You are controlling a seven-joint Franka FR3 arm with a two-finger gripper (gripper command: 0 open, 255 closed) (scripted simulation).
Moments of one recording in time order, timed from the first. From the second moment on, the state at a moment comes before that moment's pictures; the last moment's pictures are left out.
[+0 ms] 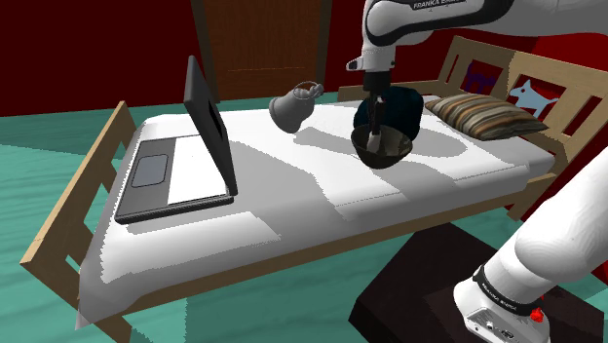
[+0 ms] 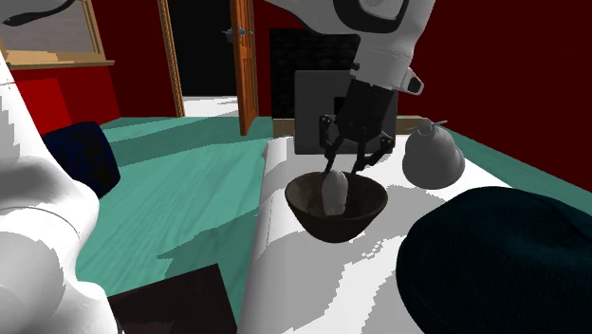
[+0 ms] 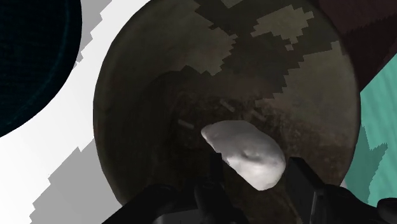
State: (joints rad) arm -0.14 -0.06 0.06 -1.89 0.08 1.55 -0.86
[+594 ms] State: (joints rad) arm -0.14 -0.06 0.06 -1.89 0.08 1.56 -0.86
